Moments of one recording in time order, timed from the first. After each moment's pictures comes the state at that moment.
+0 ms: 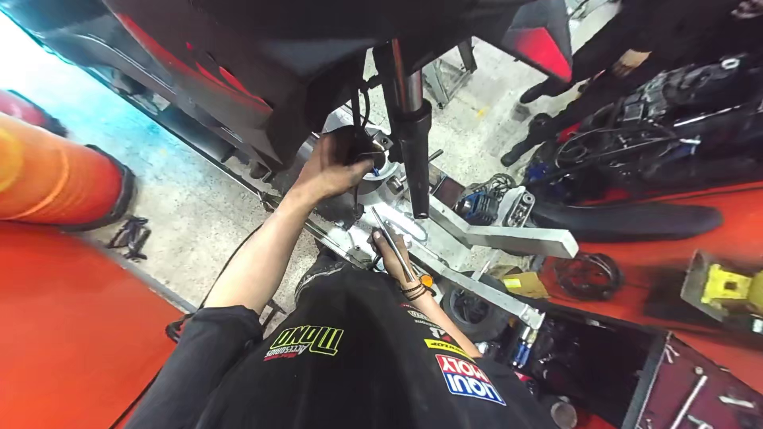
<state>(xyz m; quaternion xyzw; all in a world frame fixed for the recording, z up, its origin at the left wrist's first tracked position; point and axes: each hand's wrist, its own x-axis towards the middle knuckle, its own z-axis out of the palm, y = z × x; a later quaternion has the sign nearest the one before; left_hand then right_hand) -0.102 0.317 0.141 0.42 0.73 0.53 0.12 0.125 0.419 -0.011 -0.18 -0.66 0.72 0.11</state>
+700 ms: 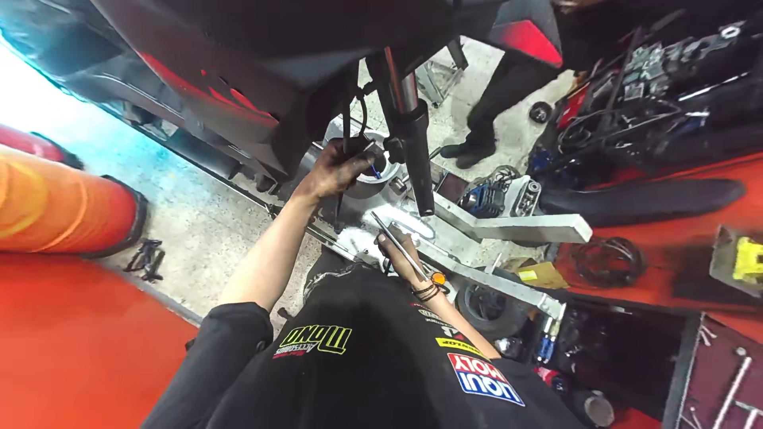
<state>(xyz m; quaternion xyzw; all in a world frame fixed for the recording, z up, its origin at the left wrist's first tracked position) -0.123 0.321 0.115 0.46 0.48 0.68 0.31 0.126 0.411 0.007 -0.18 -0.67 0.71 0.11</state>
